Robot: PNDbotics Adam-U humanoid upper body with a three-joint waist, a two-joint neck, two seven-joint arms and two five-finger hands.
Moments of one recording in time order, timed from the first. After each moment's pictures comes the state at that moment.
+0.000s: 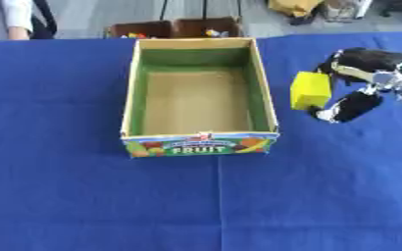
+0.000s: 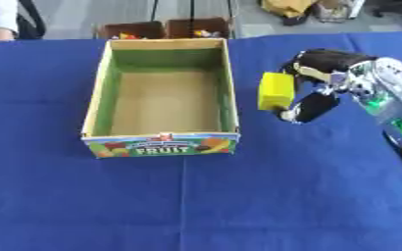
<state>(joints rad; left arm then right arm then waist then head) -0.49 0.22 0.08 -1.98 -0.29 -0.35 0.41 -0.73 -0.98 0.17 -1.60 0.68 0.05 0.55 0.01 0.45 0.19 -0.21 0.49</state>
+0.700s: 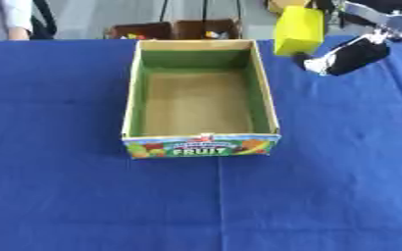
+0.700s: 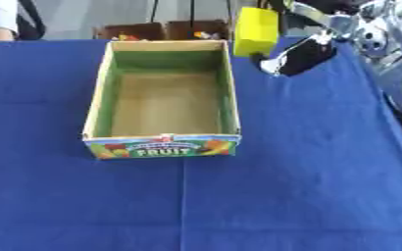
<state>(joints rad) -0.48 0.22 0.08 -1.98 -0.28 -0.34 0.40 -0.95 -0.89 0.17 -1.68 0.72 0.06 0.55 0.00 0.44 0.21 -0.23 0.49</state>
